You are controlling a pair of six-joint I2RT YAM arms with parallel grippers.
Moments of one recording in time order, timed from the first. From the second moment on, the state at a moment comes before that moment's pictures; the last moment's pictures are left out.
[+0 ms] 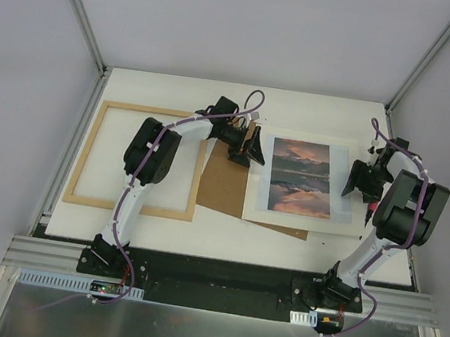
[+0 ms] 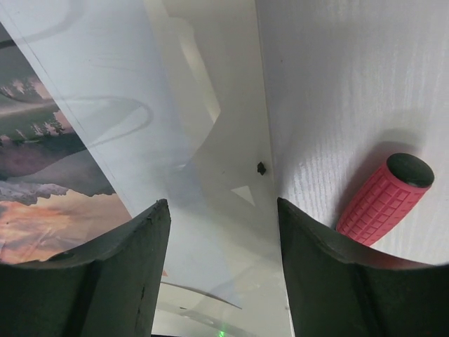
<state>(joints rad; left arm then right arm) -0.50 2.36 1.75 -0.36 0.95 -0.45 -0.33 1.86 1.26 -0.82 -0.17 -0.07</state>
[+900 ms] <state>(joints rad) -0.51 2.34 1.71 -0.33 0.96 -0.44 -0.24 1.86 1.27 -0.82 0.00 -0.08</state>
